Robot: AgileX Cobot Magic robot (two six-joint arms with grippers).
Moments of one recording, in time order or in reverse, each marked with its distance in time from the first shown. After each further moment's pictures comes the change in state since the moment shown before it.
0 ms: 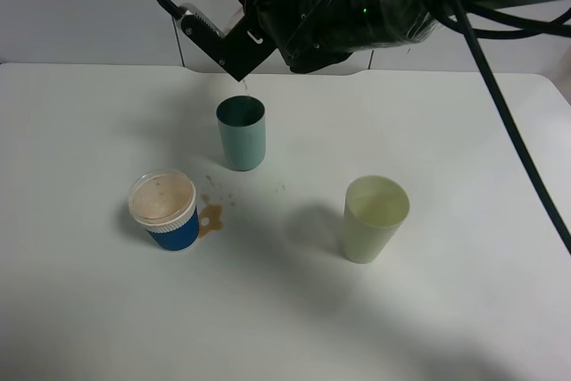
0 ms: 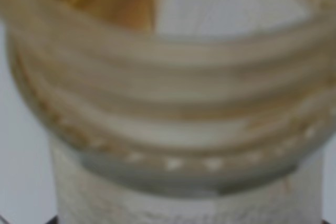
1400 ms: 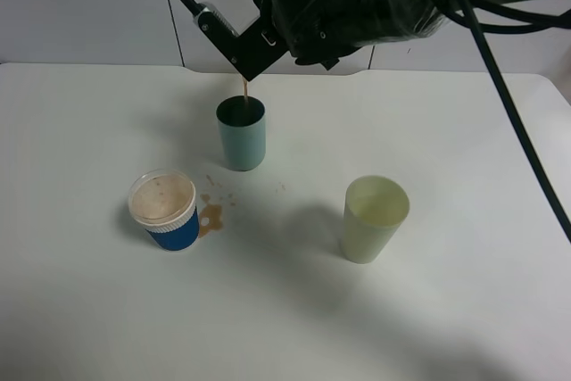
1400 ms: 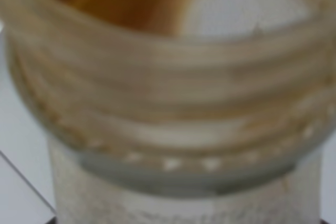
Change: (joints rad) left arm 0.000 0.000 0.000 0.000 0.000 0.000; right arm -0.032 0.000 0.000 0.134 0.009 -0.101
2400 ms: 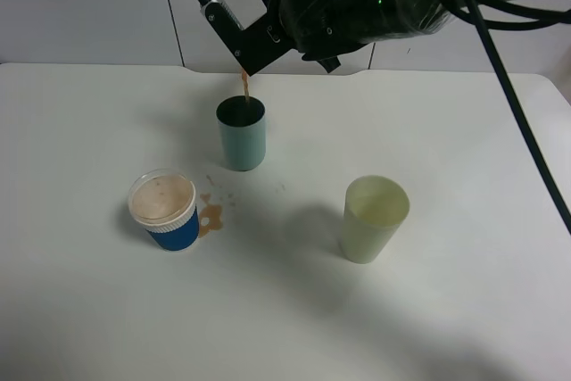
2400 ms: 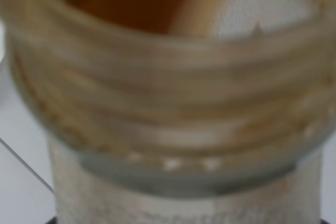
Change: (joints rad) left arm 0.000 0.000 0.000 0.000 0.000 0.000; right arm -0.026 0.000 0.001 0.031 -0.019 0.065
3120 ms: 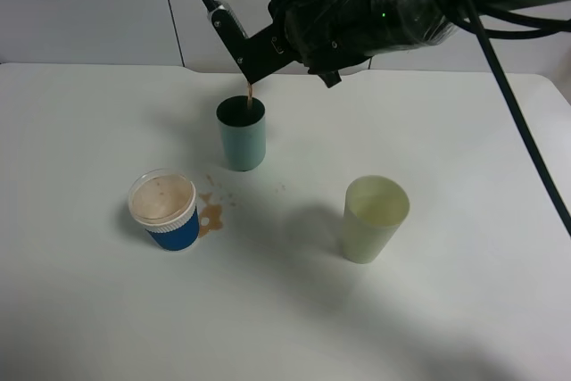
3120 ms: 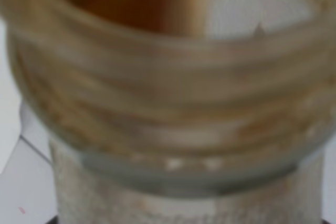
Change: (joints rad) left arm 0.000 0.000 0.000 0.000 0.000 0.000; right arm 0.000 -0.002 0.032 0.000 0.007 0.112
